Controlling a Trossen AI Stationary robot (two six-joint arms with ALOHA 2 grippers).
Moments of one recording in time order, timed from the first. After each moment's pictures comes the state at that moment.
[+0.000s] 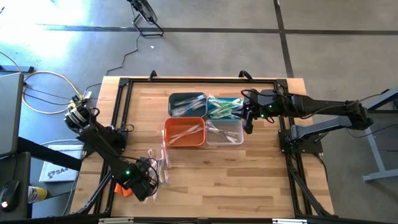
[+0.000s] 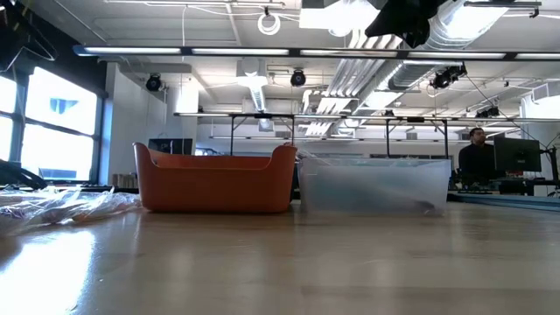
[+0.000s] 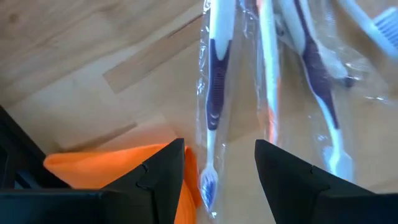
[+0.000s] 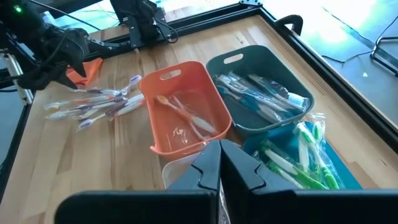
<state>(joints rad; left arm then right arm) -0.84 1.57 1.02 -0.94 -0.02 -1.91 -0.09 1.04 1.00 -0.50 0.07 0.24</state>
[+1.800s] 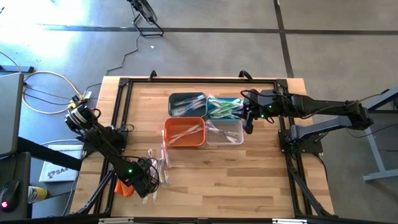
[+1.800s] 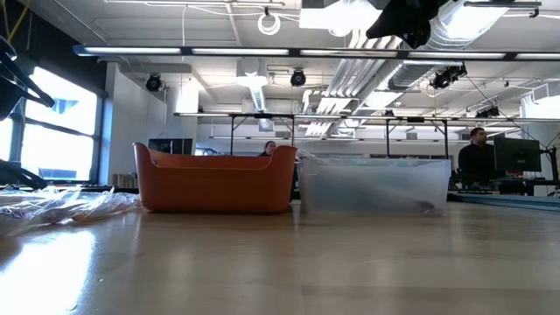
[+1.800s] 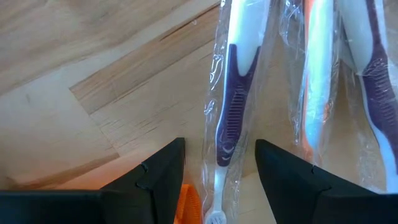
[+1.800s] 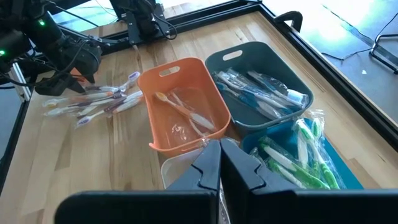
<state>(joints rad) -0.84 1.60 0.85 -0.71 0.02 -1.93 -0.09 1.04 1.00 -0.51 0.08 0.24</state>
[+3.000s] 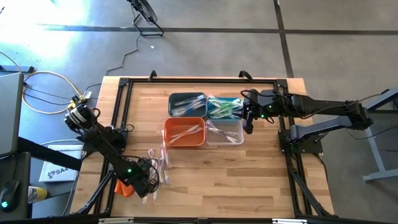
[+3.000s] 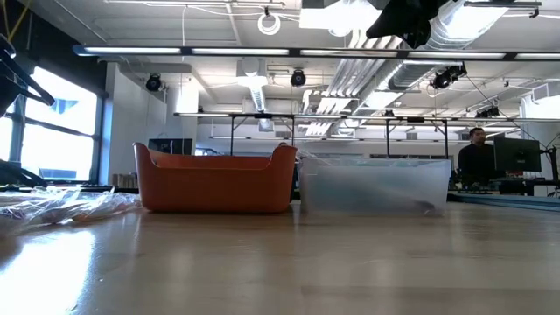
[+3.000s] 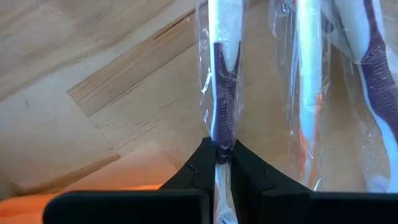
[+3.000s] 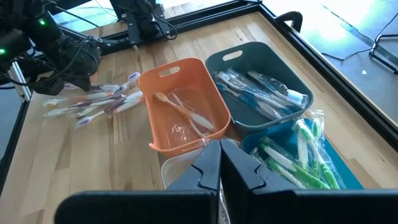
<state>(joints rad) -0.84 1.58 0.85 -0.70 0.01 -1.89 -0.09 1.04 1.00 -0.51 0.08 0.24</state>
